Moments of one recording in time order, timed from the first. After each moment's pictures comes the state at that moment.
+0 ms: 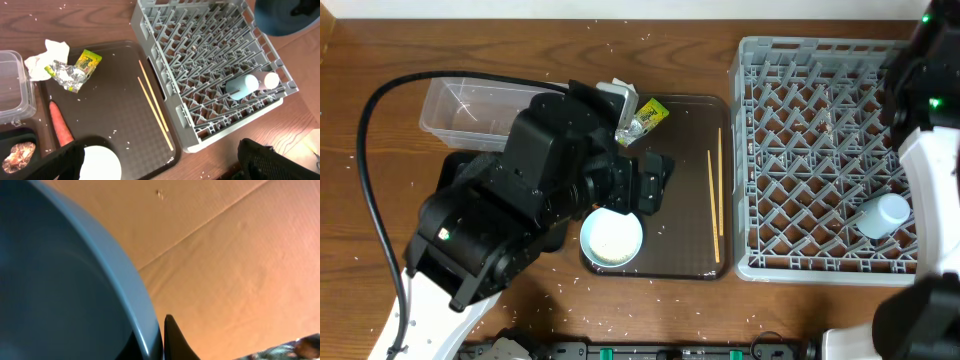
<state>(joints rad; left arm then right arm) -0.62 1.24 1.68 -1.15 0.13 -0.38 -0.16 1.65 1.46 -0.14 1.26 -0.55</state>
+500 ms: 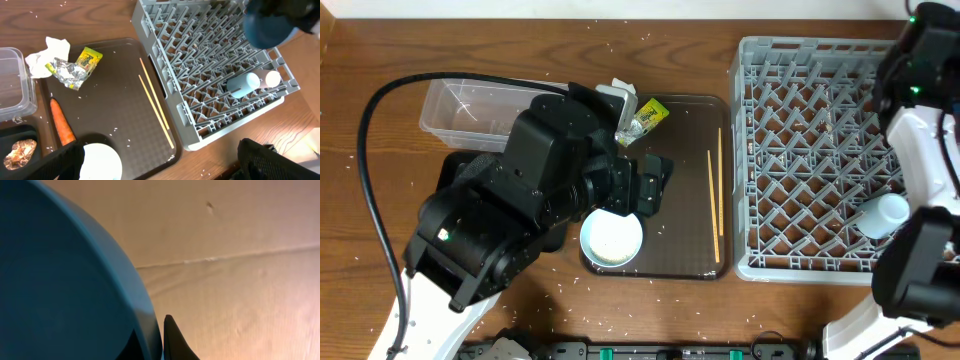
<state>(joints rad) -0.62 1.24 1.68 -1.16 0.13 -0.38 -0.18 1.86 1.46 0.01 1.26 -0.98</state>
